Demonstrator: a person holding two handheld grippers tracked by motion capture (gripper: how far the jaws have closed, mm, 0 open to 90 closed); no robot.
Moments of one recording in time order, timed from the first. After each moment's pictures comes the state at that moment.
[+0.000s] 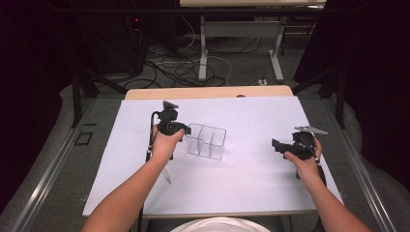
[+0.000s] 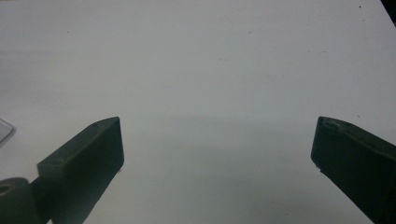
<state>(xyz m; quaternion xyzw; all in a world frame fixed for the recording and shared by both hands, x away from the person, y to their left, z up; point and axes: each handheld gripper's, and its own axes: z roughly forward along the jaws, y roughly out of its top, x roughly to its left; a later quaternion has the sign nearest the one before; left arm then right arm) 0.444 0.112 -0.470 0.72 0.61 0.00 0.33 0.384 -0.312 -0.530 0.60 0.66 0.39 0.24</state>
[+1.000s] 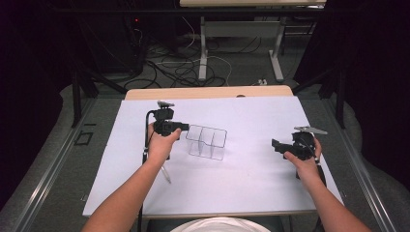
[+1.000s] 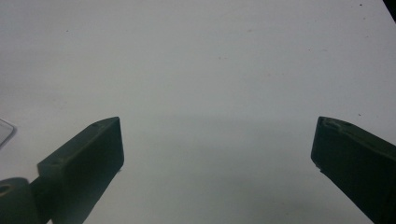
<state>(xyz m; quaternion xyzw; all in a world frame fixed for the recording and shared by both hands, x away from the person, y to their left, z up) 0.437 0.124 -0.462 0.72 0.58 0.04 0.37 0.384 -0.312 -0.530 0.60 0.66 0.39 0.24</state>
